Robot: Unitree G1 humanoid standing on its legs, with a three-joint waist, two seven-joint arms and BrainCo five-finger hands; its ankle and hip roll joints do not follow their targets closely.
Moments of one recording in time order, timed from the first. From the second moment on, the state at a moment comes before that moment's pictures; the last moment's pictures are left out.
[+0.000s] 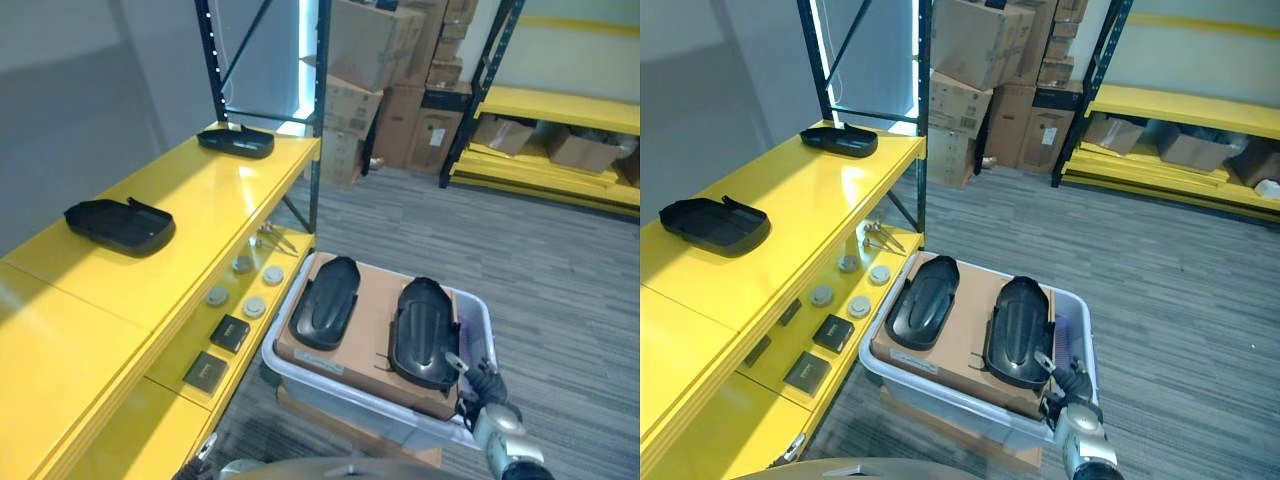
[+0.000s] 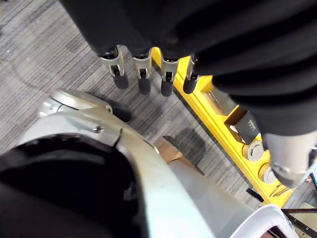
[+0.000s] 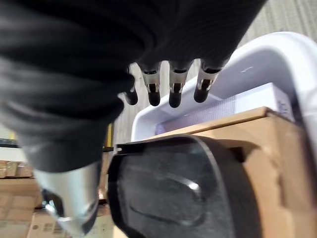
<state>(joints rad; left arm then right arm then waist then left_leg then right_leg) 0.19 0.21 -0.09 1.12 -0.55 0.01 -0.22 0.02 -0.38 -0.05 0.64 0.45 -0.02 -0.27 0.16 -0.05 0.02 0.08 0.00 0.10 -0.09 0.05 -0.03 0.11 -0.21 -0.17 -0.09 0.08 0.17</state>
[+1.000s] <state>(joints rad) 0.27 0.27 -0.03 1.12 -0.58 0.03 -0.34 -0.04 -0.53 -0.21 0.74 0.33 0.06 -0.50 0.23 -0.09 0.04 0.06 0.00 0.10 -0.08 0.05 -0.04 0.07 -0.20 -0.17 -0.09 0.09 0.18</state>
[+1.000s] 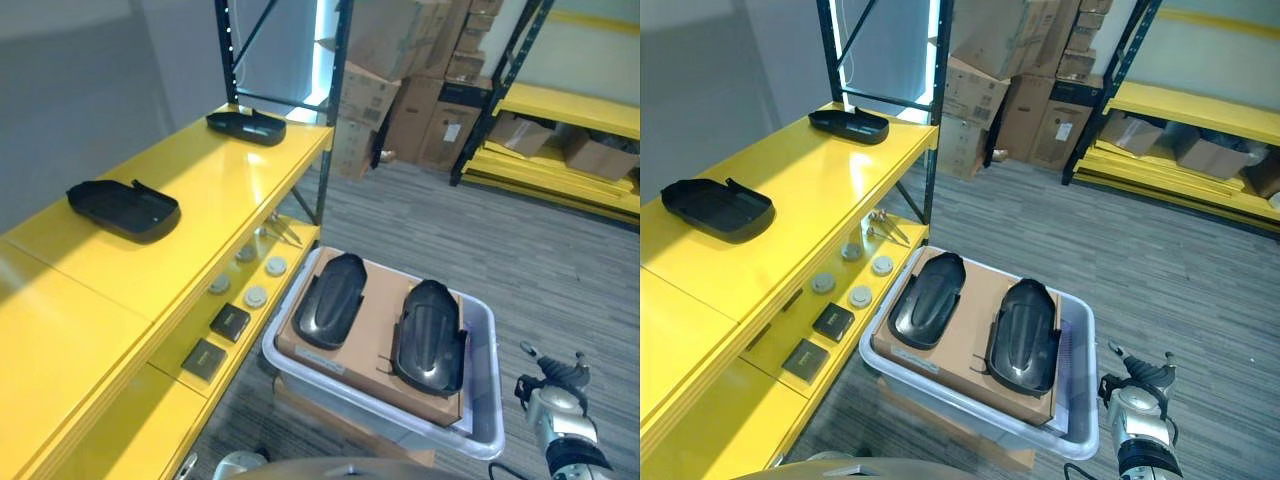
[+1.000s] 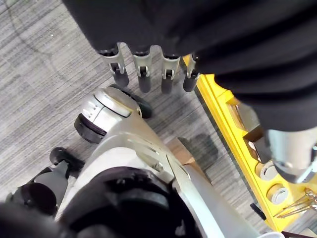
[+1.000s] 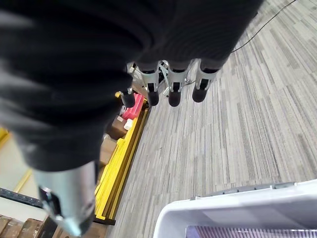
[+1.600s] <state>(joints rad) 0.19 0.31 -0.12 1.11 -0.60 0.01 -0.41 -0.19 -0.55 -0.12 0.96 0.36 0.05 -0.41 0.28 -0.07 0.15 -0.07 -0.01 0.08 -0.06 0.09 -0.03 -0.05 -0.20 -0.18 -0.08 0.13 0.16</state>
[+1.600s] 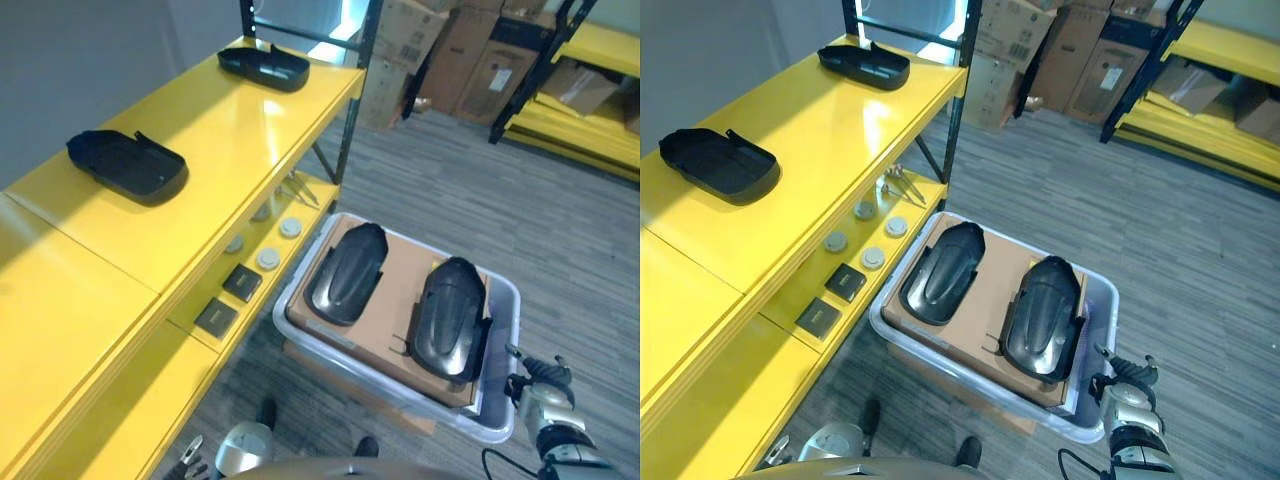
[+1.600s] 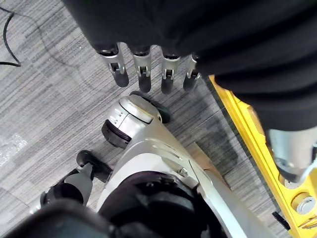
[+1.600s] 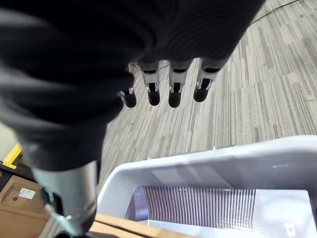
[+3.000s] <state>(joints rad) -0.01 0.34 -0.20 0.99 -0.67 -0.13 -0.44 -0.45 -0.59 -0.01 0.96 0.49 0.09 -0.33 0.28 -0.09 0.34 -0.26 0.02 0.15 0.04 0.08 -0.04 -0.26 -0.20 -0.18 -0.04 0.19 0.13</state>
